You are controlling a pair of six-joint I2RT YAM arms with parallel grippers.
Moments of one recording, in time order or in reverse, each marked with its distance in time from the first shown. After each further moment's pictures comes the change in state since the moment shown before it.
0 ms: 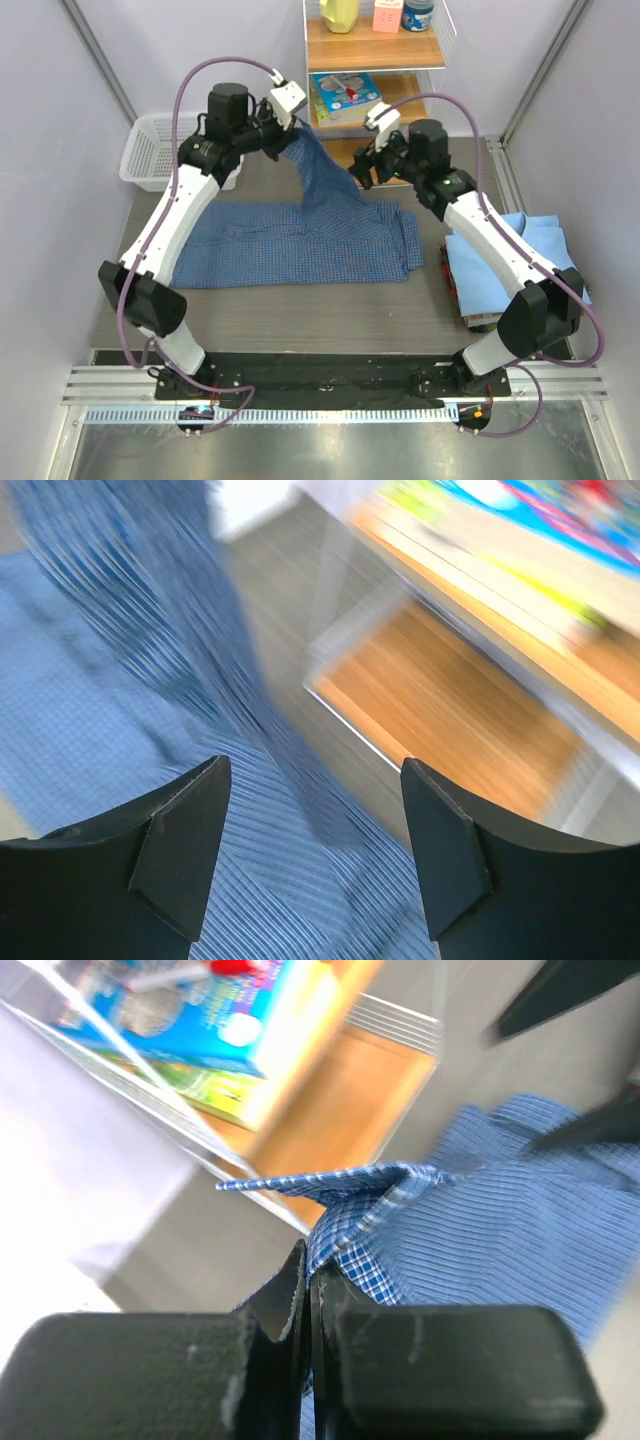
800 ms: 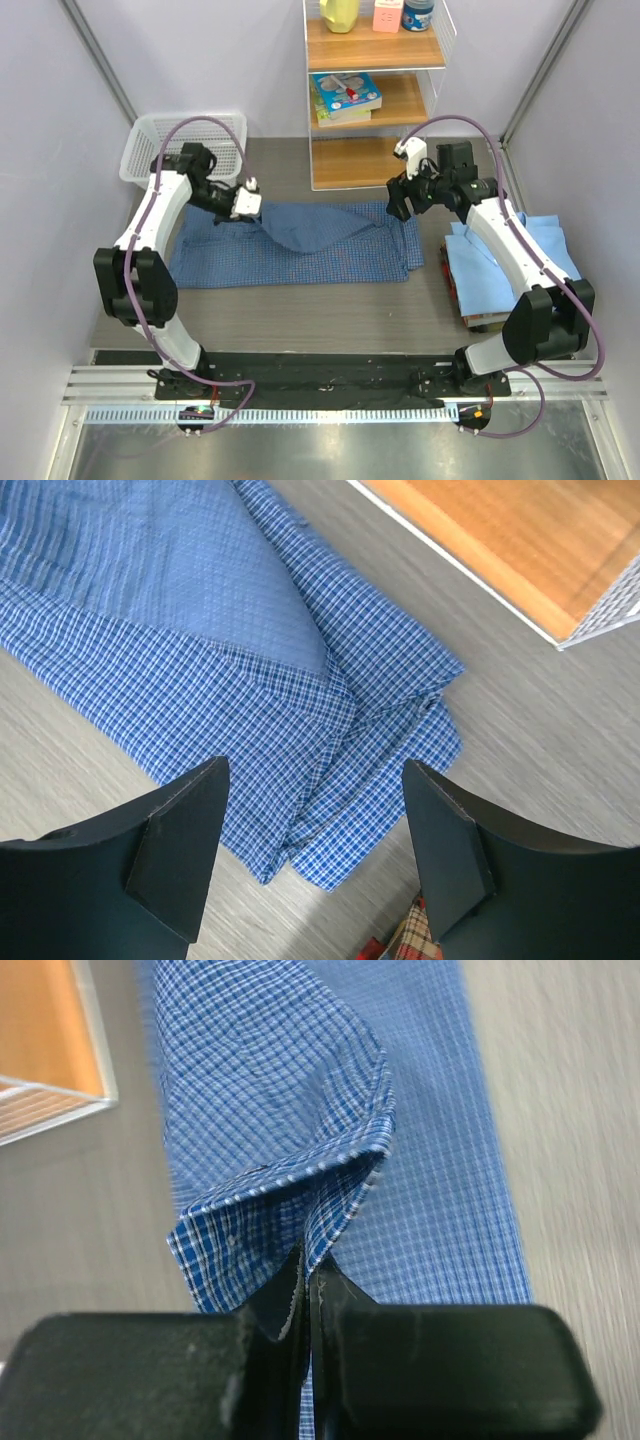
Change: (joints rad) left arm 0.313 0.051 -0.257 -0.715 0.409 1.321; right arm -0.229 -0.063 -0.120 -0.375 -0.095 -0.102
